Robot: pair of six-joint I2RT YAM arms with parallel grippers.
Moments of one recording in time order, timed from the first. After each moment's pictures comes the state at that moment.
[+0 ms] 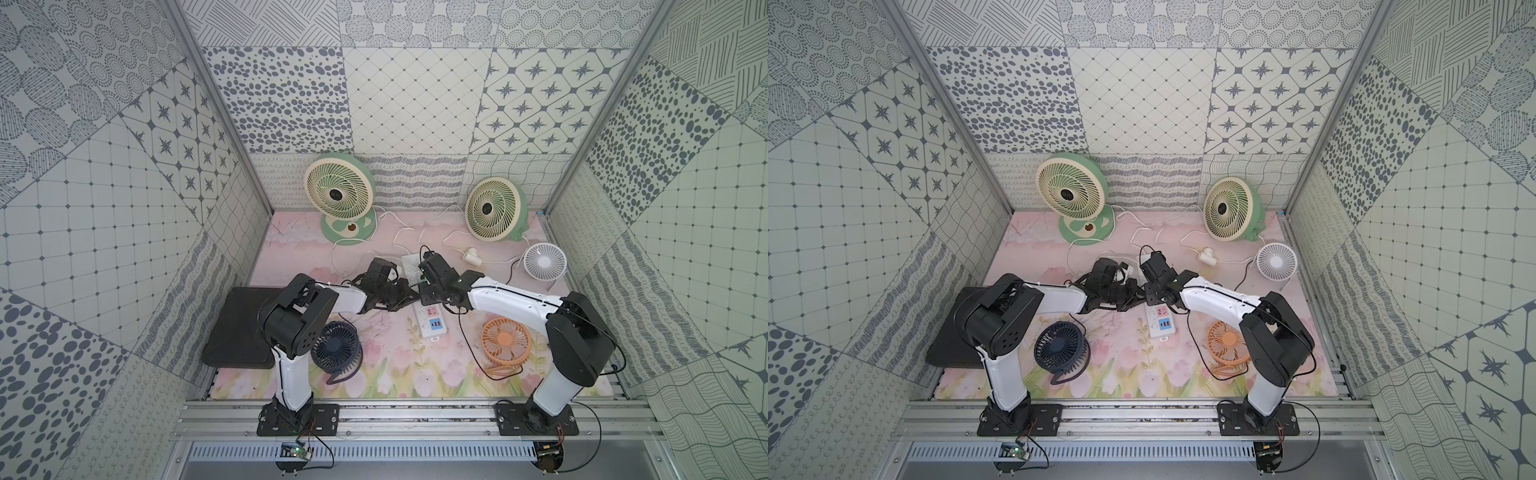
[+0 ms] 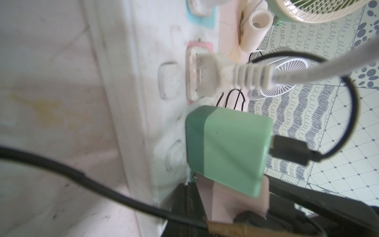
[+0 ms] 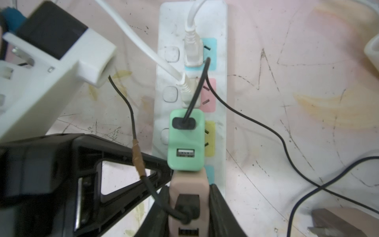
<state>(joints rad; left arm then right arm) -0.51 1.92 0.94 0.26 0.61 -1.00 0.76 1.70 1.14 -0.45 0.20 0.45</state>
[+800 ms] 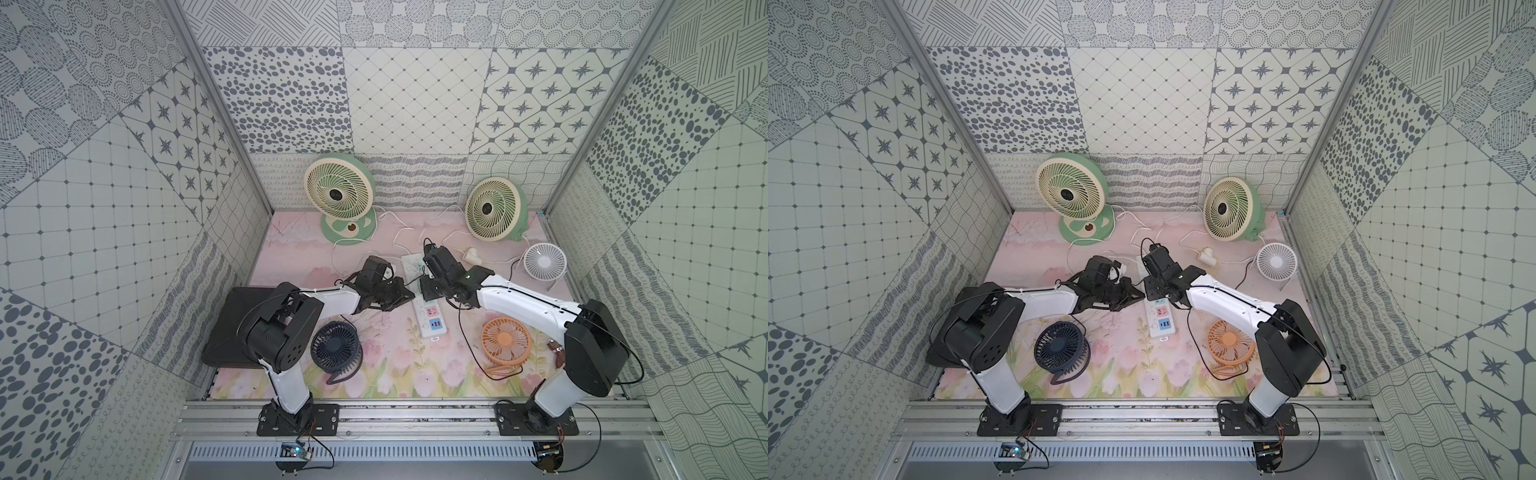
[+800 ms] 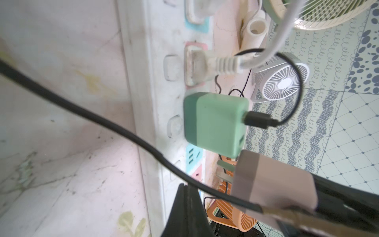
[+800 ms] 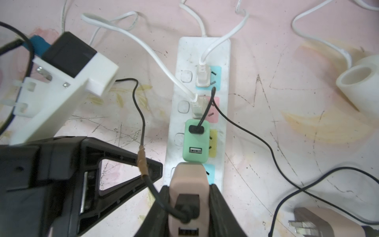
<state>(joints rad) -0.50 1.77 0.91 0.12 0.55 -0.99 0.75 1.62 1.19 -0.50 0.16 0.38</state>
